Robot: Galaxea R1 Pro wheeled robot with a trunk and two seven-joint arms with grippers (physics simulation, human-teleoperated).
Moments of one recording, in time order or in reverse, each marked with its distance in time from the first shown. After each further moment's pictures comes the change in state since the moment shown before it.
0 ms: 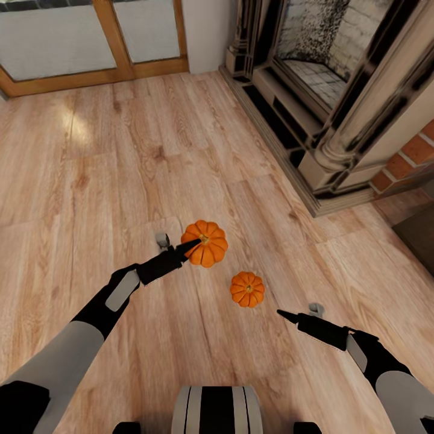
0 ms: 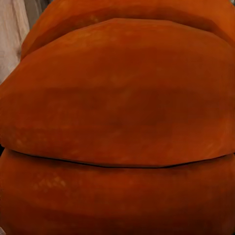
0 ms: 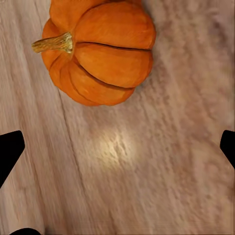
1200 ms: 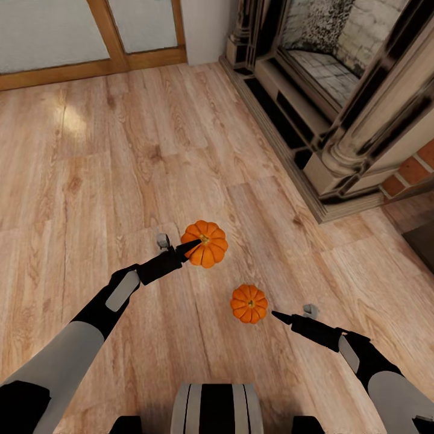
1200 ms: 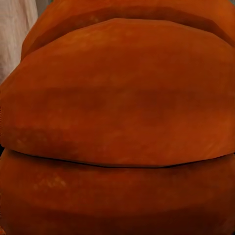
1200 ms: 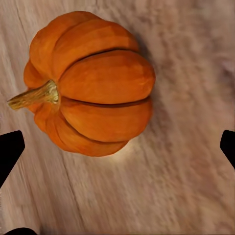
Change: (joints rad) left arm 0.000 -0.001 0.000 0.004 -0.004 -0.004 0.001; right arm 0.002 0.035 0.001 0.009 0.001 -0.014 -0.049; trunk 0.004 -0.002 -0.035
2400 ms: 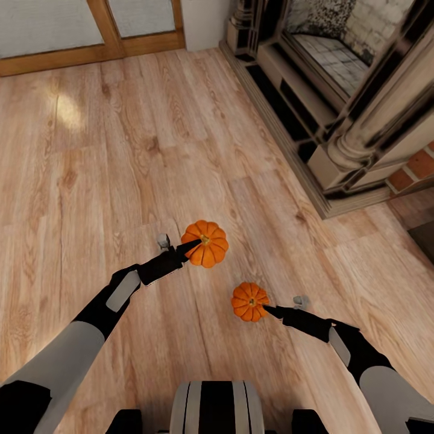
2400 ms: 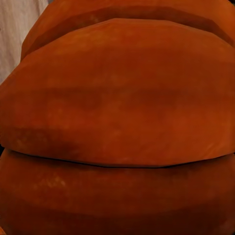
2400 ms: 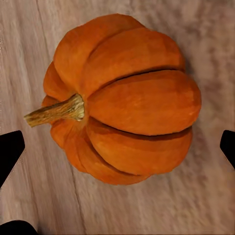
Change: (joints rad) left arm 0.000 -0.003 0.000 0.001 0.003 0.001 0.001; right arm -0.003 0.027 0.102 -0.085 -0.037 -0.025 0.004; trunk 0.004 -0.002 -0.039
